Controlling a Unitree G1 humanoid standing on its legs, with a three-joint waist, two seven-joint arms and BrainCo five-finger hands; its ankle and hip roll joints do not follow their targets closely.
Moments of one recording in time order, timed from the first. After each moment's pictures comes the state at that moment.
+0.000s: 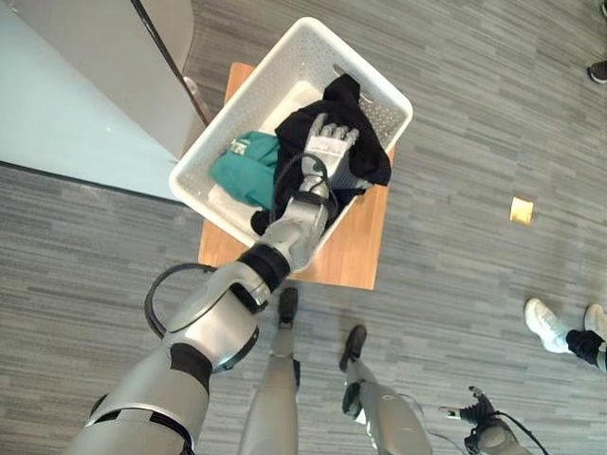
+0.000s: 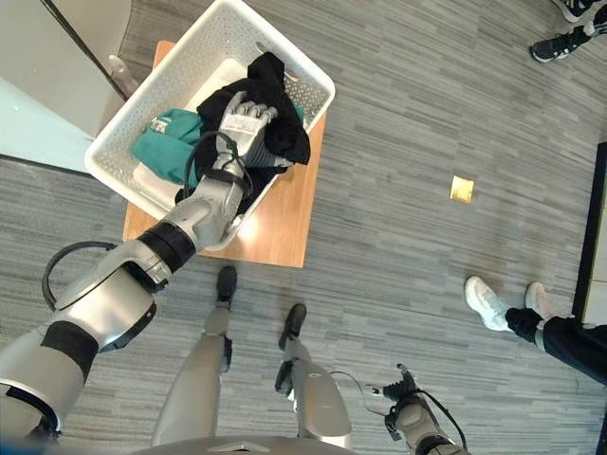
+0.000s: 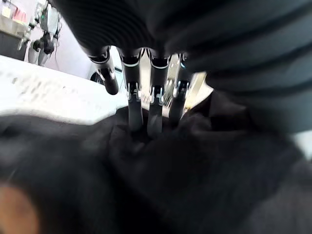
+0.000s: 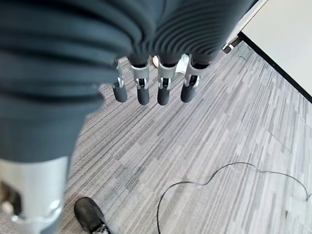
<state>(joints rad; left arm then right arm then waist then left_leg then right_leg) -1.15 0.32 -0.81 0.82 0.63 0.19 0.57 -0.10 -0.27 0.35 1.23 -0.02 -0.08 -0.32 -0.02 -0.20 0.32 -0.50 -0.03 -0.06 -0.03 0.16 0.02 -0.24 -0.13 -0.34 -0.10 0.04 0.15</state>
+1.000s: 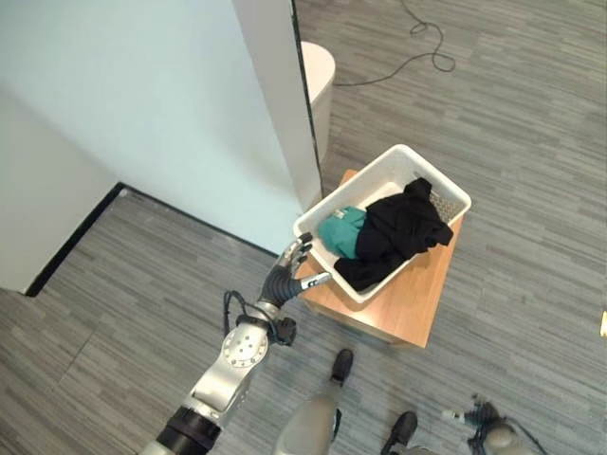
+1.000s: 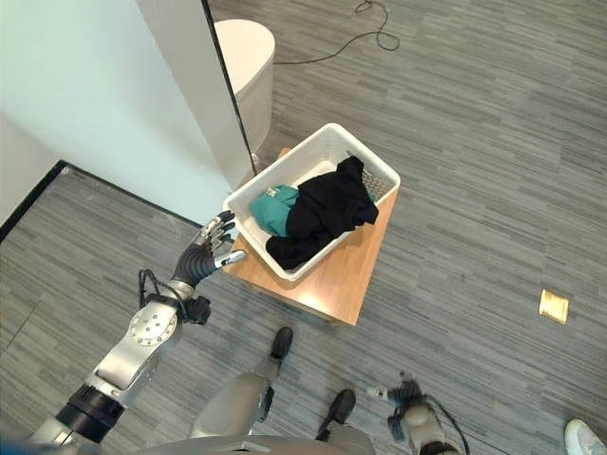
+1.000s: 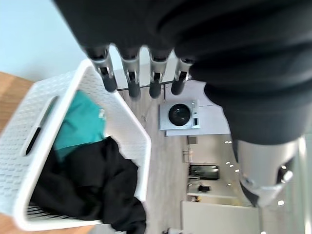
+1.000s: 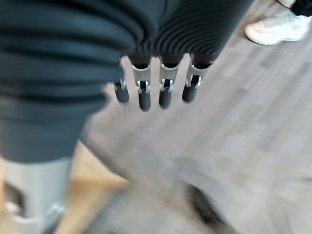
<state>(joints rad) -0.05 0.46 -0.37 -0.02 -0.29 -0.16 0.18 -0.13 -0.32 0.14 1.04 0.01 0.01 -0.24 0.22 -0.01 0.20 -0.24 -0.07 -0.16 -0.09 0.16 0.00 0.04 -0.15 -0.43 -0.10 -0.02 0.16</state>
